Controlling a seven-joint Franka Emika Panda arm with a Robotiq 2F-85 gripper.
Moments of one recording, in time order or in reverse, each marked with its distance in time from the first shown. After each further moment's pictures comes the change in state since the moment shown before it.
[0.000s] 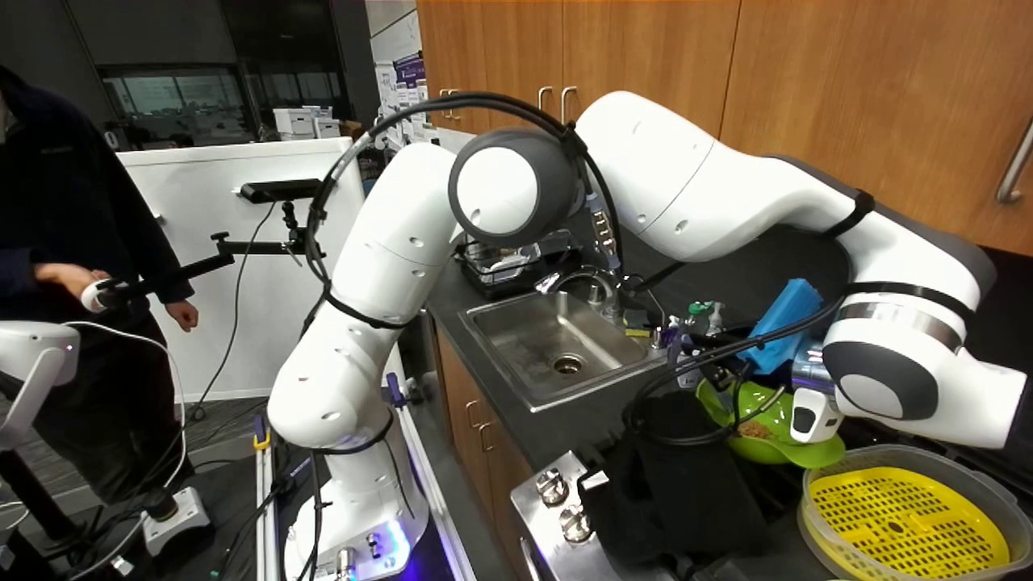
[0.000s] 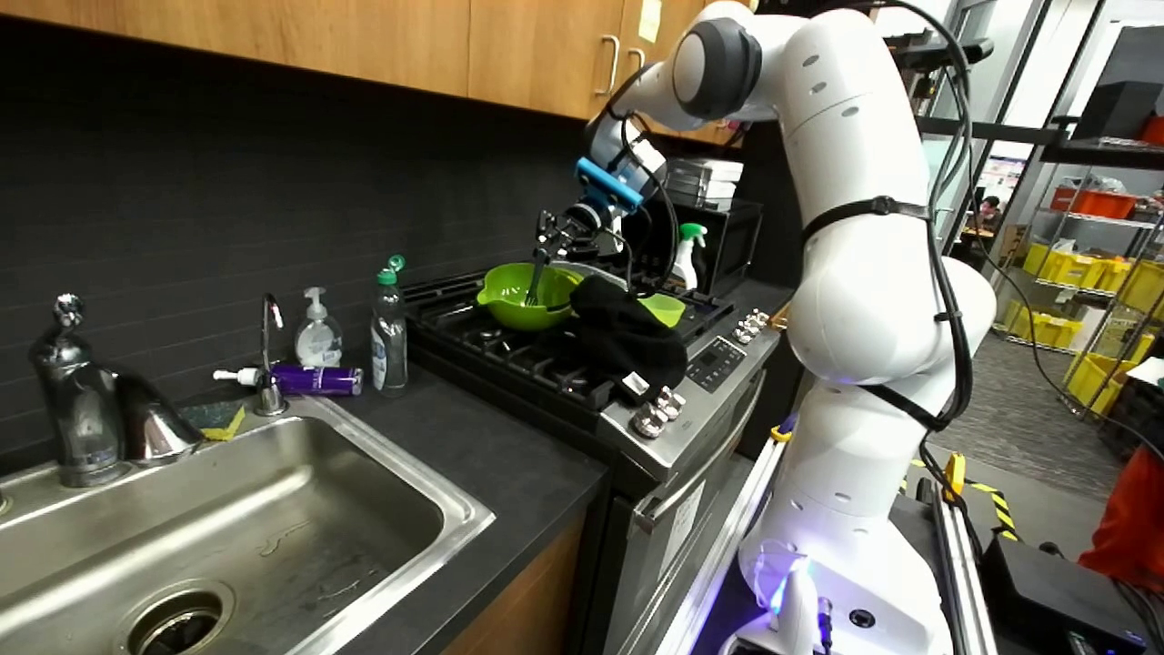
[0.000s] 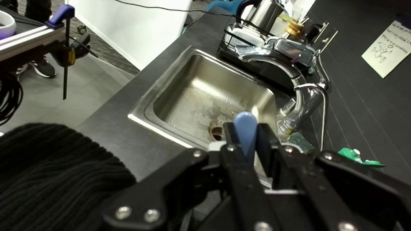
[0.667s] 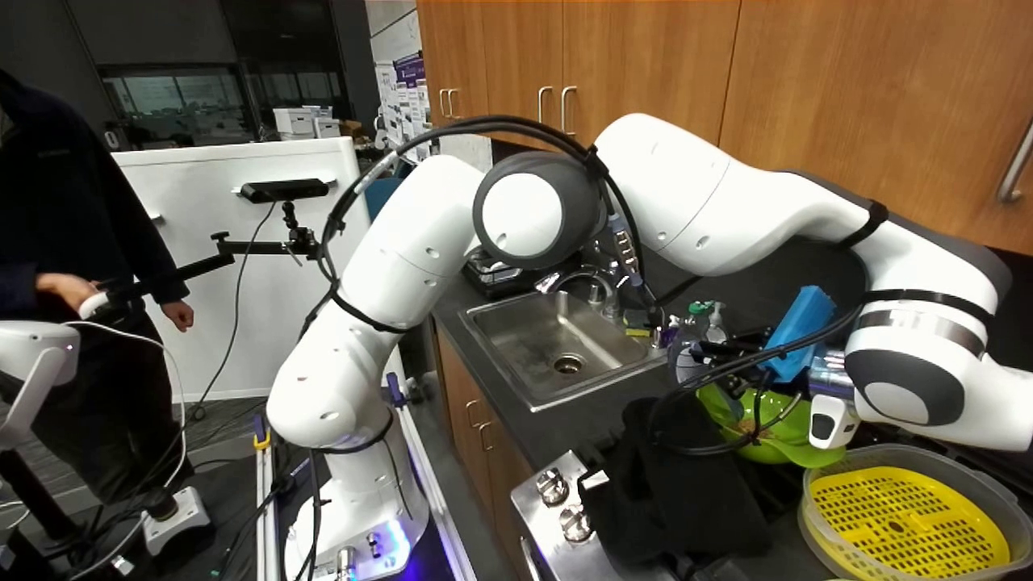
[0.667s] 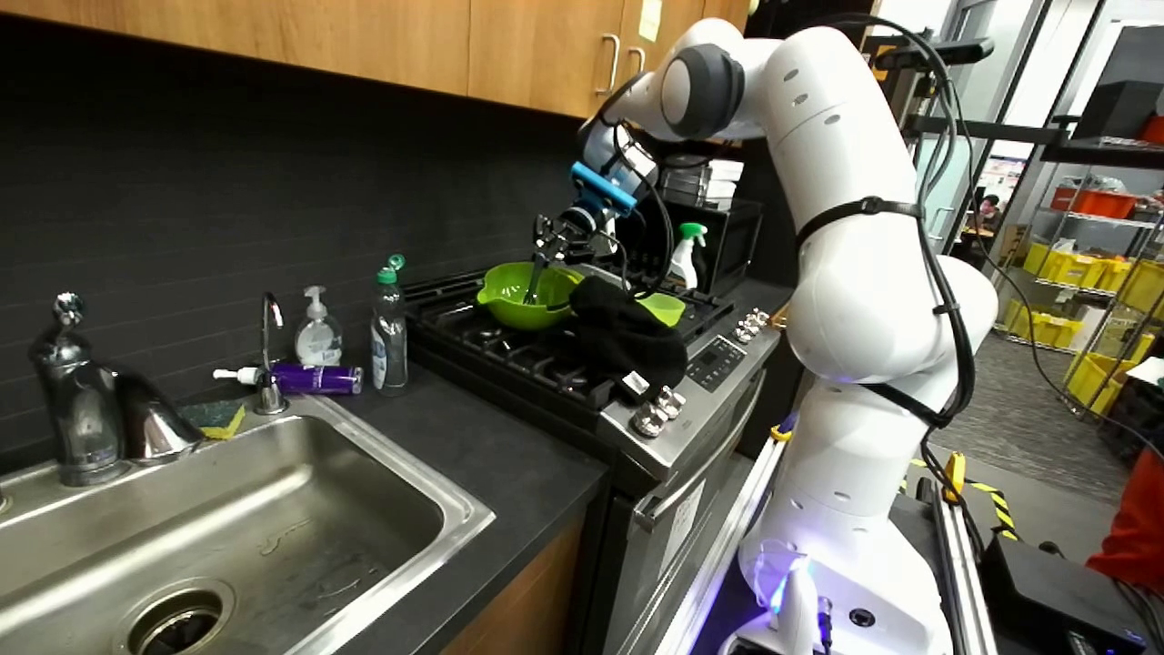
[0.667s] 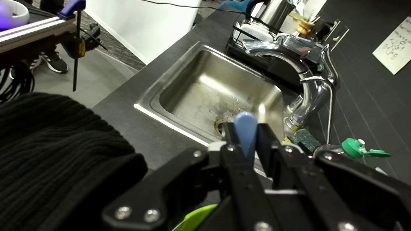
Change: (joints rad) arm -0.013 0.092 0.005 0.126 -0.009 -0.039 0.000
